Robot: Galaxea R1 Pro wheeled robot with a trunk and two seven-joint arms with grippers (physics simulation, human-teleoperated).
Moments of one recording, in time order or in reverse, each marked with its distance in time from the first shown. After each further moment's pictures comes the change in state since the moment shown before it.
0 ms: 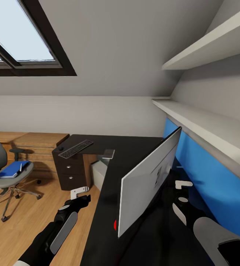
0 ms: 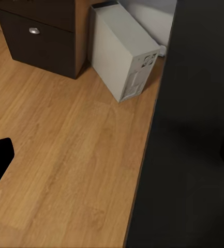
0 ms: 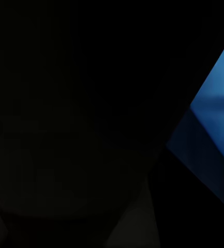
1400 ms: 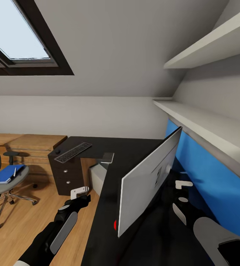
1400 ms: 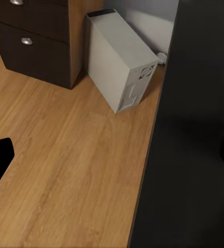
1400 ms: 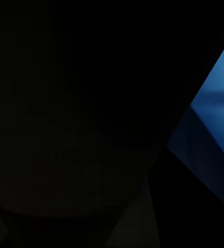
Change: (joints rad) left arm 0.000 0.000 0.000 0.000 -0.001 0.000 0.000; right arm 0.001 0.000 0.000 -0.002 -0.004 -0.002 0.000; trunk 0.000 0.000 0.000
